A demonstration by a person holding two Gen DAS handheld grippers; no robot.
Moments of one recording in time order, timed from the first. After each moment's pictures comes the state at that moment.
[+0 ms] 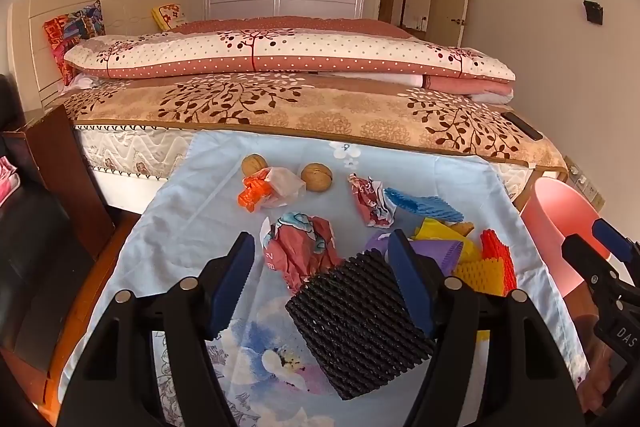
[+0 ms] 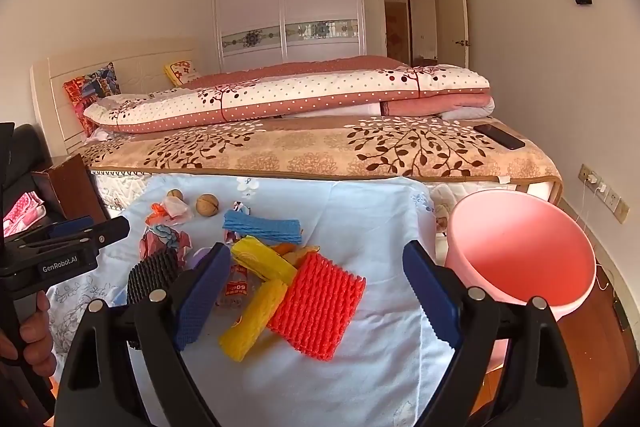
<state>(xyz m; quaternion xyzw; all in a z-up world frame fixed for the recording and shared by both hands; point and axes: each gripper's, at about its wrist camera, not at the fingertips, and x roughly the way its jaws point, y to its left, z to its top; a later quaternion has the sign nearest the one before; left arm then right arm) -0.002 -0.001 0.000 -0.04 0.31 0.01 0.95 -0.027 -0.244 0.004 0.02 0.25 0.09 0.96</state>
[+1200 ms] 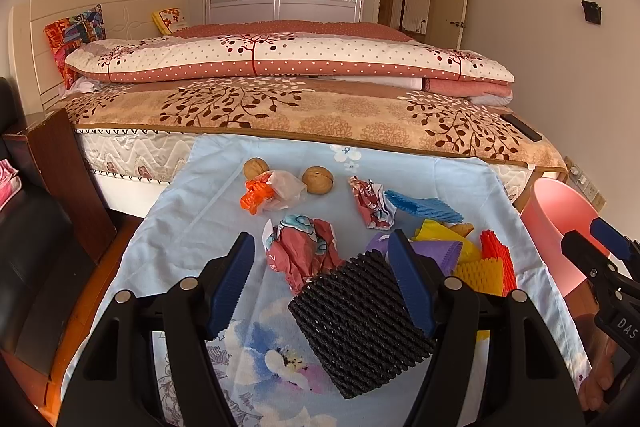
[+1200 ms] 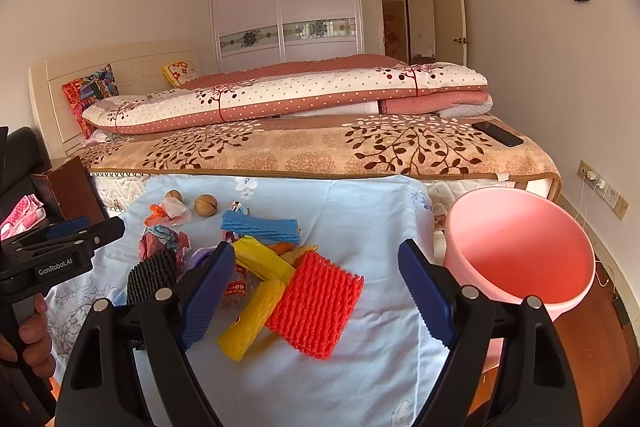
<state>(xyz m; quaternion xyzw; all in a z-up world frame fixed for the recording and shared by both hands) -0.003 -0.002 0.001 -0.04 0.30 0.01 0.95 -0.027 -0.245 0.004 0.02 0.25 0.09 0.96</state>
